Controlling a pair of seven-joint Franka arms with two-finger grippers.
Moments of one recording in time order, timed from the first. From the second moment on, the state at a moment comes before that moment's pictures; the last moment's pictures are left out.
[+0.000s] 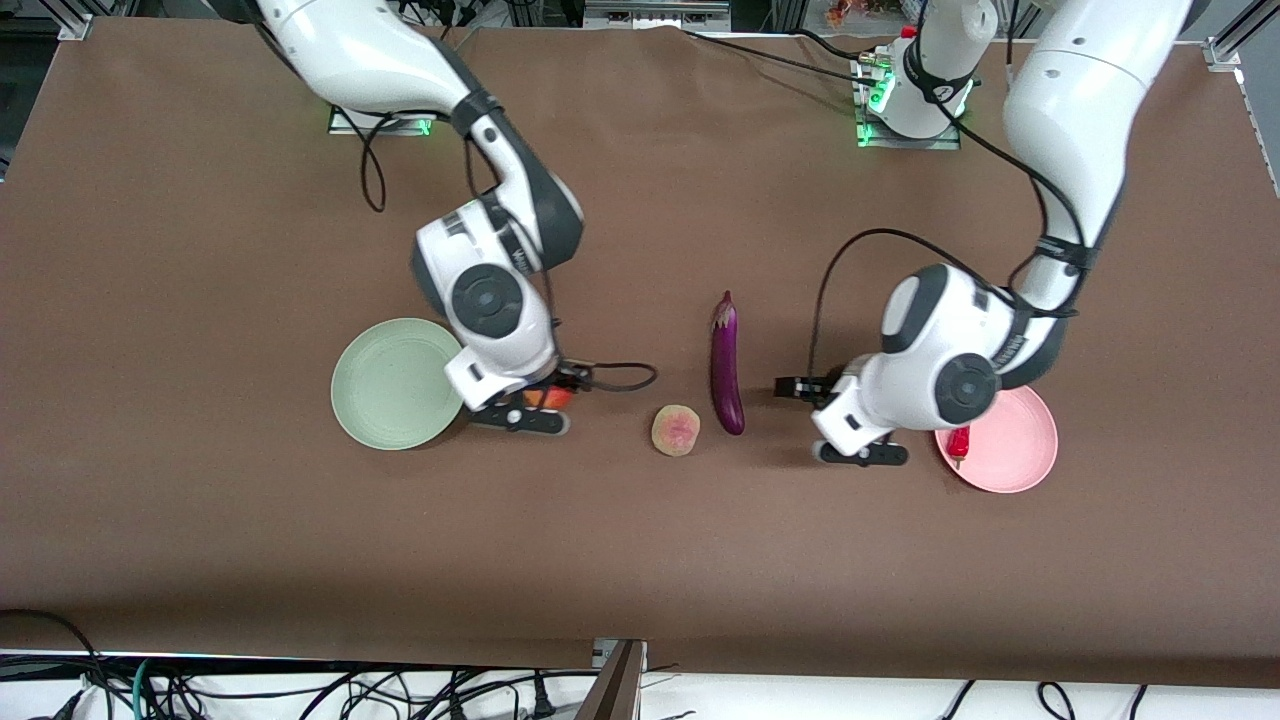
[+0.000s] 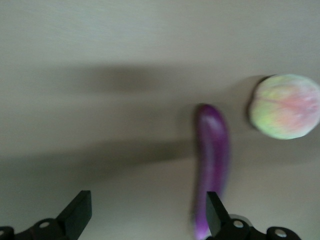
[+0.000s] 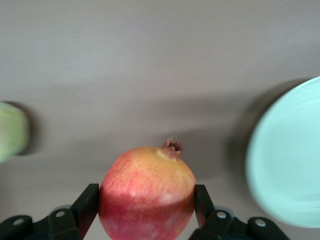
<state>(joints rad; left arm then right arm) -0.06 0.71 -0.40 -1.50 -0.04 2.03 -0.39 0.53 0.72 -0.04 -1.29 0.04 1.92 0.54</state>
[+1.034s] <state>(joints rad) -0.13 0.81 -0.38 -1.56 -0.04 2.20 -0.54 0.46 0.54 -0.25 -1.85 0.04 2.21 0.01</state>
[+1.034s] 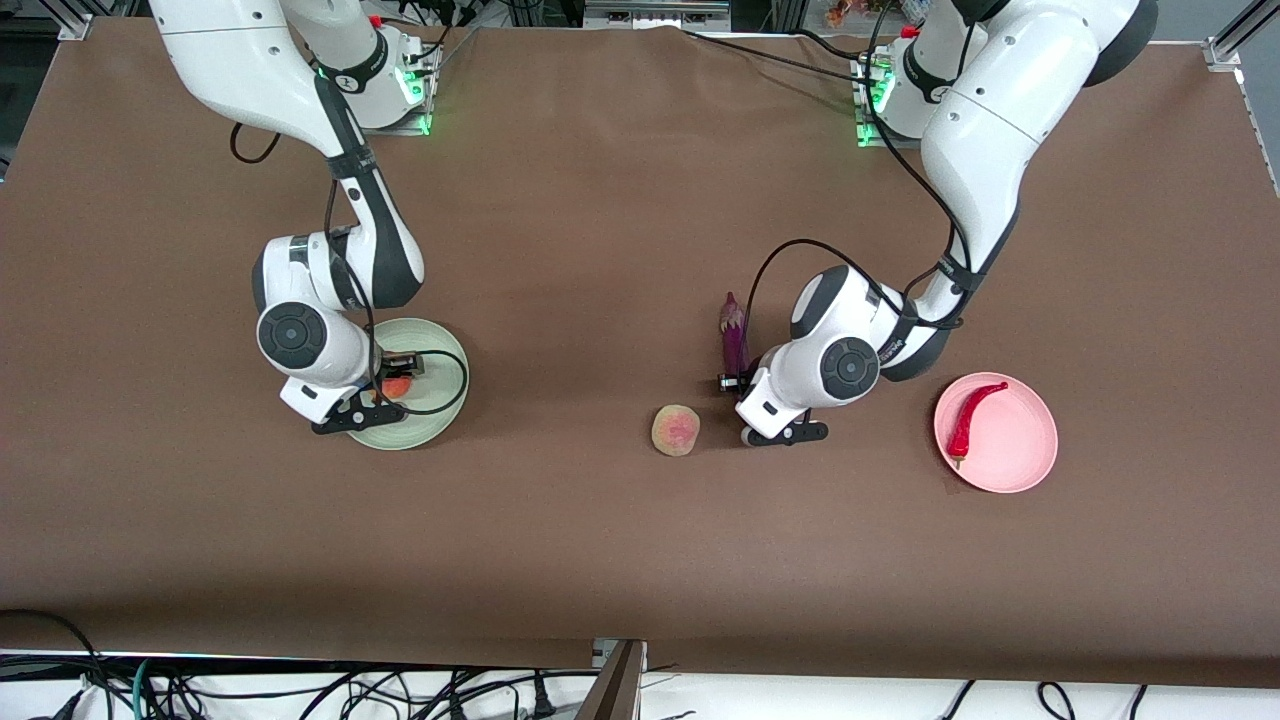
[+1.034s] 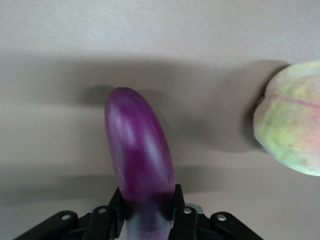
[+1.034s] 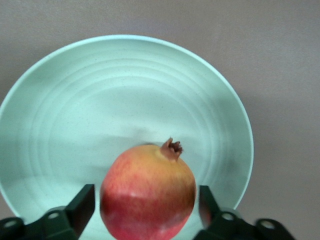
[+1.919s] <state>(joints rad) 0.24 0.71 -0.34 -1.45 0.32 1.86 0.09 0.67 0.70 -0.09 -1.39 0.17 2.17 0.87</state>
